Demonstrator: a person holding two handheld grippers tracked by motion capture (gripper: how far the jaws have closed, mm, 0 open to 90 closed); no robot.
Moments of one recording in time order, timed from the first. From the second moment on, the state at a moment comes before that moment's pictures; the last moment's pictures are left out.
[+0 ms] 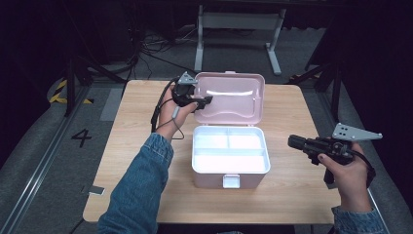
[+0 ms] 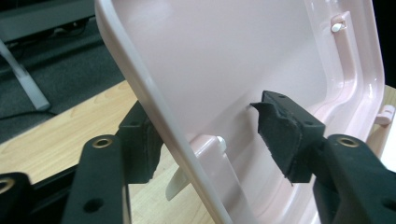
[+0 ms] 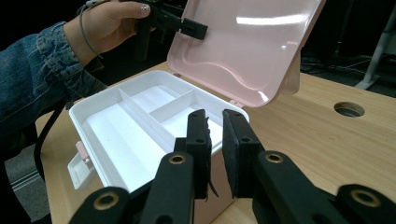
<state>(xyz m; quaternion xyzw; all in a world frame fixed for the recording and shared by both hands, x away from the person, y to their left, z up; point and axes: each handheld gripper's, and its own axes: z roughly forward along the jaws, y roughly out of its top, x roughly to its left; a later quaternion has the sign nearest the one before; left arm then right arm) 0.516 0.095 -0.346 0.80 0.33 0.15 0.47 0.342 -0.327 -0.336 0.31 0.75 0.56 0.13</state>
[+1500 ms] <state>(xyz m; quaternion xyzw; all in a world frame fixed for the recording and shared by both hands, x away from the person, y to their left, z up) 0.451 0.144 -0.309 0.81 0.32 0.17 0.47 0.351 -0.325 -0.334 0.31 0.75 0.57 0.13</state>
